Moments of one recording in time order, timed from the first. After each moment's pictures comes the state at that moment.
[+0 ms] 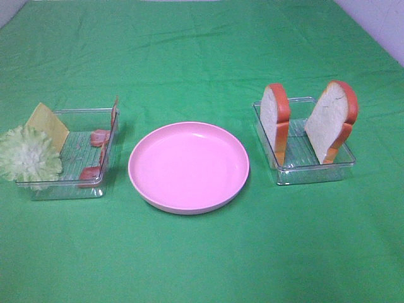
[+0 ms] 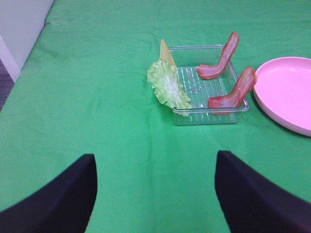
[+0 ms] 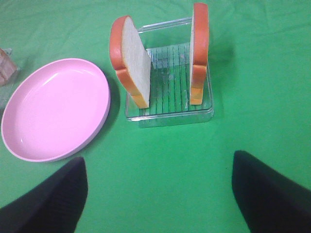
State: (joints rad) left arm 0.05 -0.01 -0.50 -0.05 1.03 0.01; right arm -0.01 0.69 -0.56 0.30 0.66 -0.17
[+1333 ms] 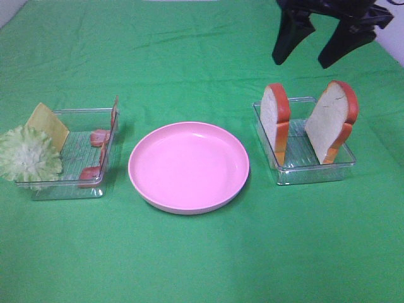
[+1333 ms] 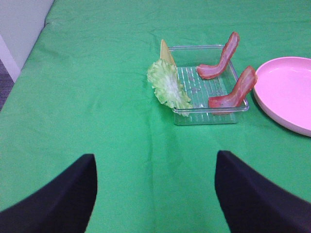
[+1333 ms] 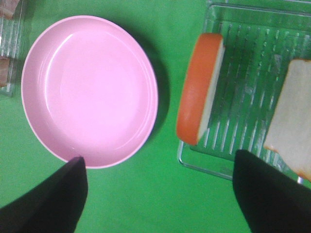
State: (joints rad) left arm 0.05 -0.01 -0.50 -0.05 1.03 0.01; right arm 0.23 1.86 -1.70 0.23 1.21 -0.09
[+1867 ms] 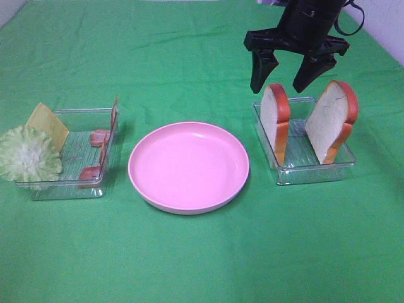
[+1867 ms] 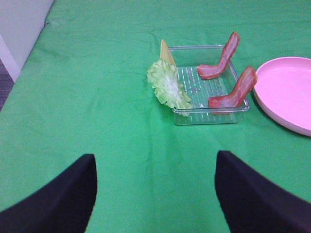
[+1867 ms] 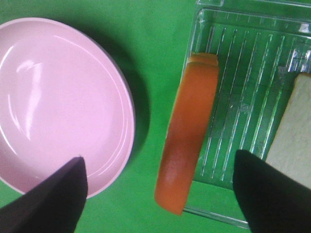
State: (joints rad) left arm 0.05 -0.01 -0.50 -0.05 1.03 0.01; right arm 0.27 2.10 -1.85 0.16 1.22 -0.03
